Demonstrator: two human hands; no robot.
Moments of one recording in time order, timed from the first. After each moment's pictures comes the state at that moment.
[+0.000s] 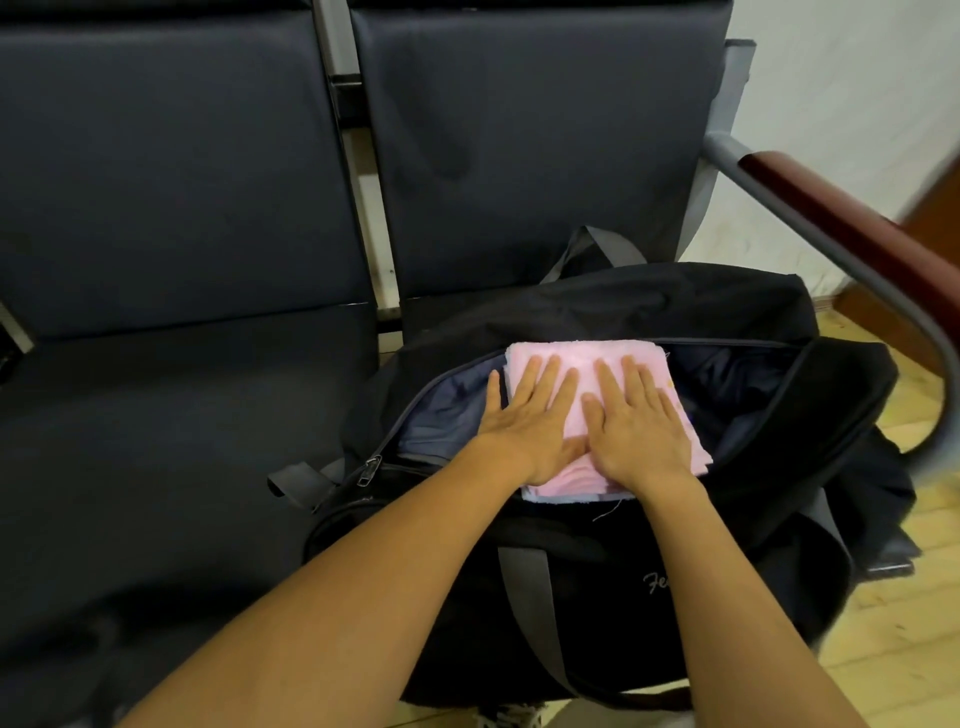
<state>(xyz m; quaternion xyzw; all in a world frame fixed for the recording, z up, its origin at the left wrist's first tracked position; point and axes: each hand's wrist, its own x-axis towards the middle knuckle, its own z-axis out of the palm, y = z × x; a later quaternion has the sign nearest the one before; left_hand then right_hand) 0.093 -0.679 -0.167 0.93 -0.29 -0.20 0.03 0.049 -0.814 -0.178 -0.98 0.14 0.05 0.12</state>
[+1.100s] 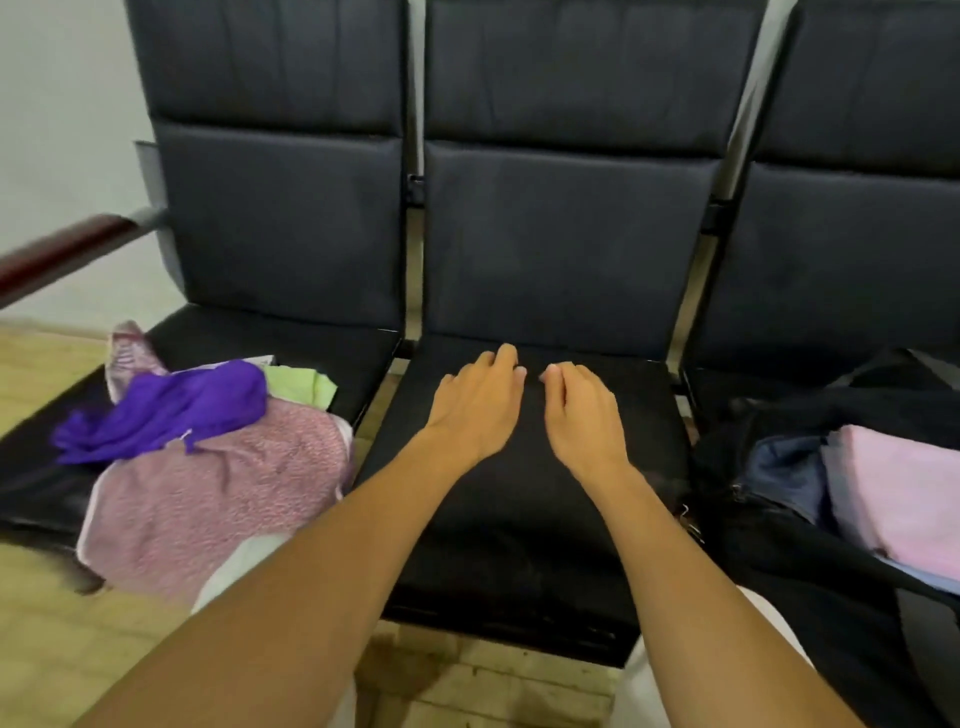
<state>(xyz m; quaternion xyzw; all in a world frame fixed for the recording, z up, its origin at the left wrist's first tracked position) 0.019 -0.242 -0.055 0.97 -0.05 0.12 0.19 0.045 -0.376 -0.090 -0.92 -0.12 -0.18 0.32</state>
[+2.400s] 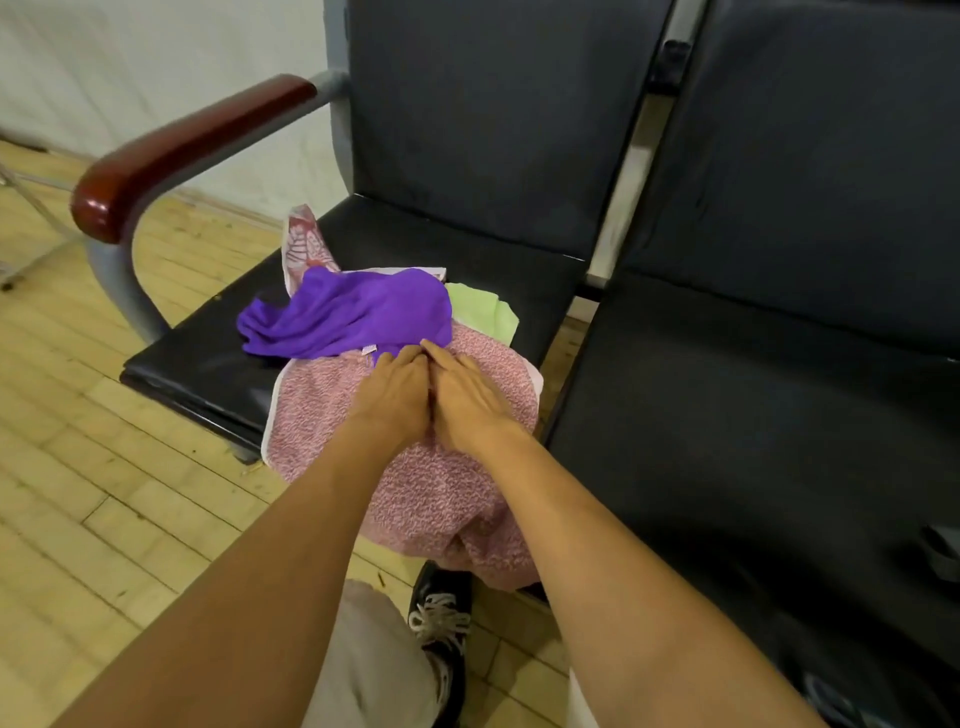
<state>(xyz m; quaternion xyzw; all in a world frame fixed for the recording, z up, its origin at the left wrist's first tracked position) -0.023 0.072 -0.192 0.98 0.16 -0.06 0.08 0.023 -0.037 -0.186 -0.88 -0.41 0.13 0.18</state>
